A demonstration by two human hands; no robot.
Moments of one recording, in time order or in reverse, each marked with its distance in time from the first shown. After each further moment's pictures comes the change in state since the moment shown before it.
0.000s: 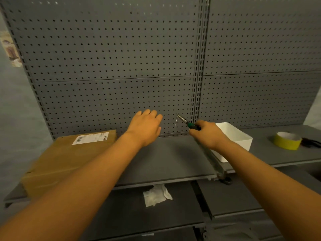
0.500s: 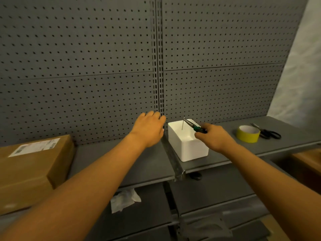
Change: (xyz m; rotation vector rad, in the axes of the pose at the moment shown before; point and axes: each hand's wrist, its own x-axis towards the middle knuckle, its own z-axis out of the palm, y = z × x) left_hand 0.095 0.136 0.009 -0.083 -0.011 0.095; right_hand 0.000 0.152 -0.068 -0.046 0.015 0.193
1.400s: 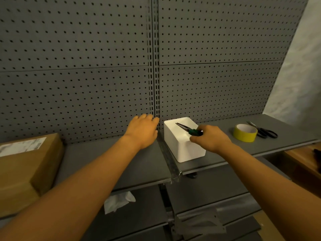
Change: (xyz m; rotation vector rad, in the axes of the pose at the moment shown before) left_hand 0.014 -0.007 0.032 -0.100 -0.073 -0.042; right_hand 0.019 0.006 0.009 -0.104 -0.035 0.028
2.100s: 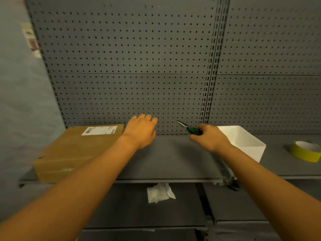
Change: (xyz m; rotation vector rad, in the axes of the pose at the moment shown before) left_hand -0.138 -0.131 -0.036 0.138 -0.028 -0.218; right_hand -0.035 -0.159 0.053 0.090 -0.009 -0.278
